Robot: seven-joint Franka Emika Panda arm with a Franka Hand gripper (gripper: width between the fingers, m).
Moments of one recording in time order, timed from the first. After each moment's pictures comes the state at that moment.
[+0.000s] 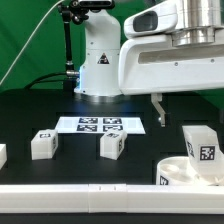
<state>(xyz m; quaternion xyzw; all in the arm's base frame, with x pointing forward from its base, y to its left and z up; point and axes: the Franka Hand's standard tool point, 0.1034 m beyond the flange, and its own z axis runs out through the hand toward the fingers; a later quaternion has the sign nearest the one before) 0.646 0.088 0.108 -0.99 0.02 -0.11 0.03</state>
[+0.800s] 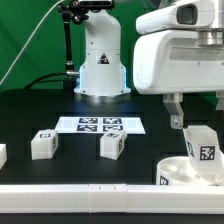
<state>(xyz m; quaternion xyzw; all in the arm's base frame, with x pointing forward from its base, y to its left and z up) 0.646 0.093 0.107 -0.95 -0.29 -0.11 -0.02</state>
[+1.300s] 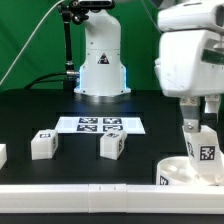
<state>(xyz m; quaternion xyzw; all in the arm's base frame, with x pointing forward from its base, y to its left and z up) 0.647 0.098 0.100 -0.88 -0.47 -0.08 -0.05</state>
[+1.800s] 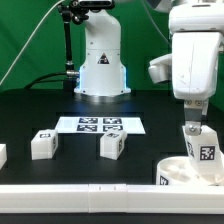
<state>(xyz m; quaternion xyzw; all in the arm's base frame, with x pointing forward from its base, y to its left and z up) 0.647 0.090 0.096 -0.81 -0.58 -0.06 -0.08</state>
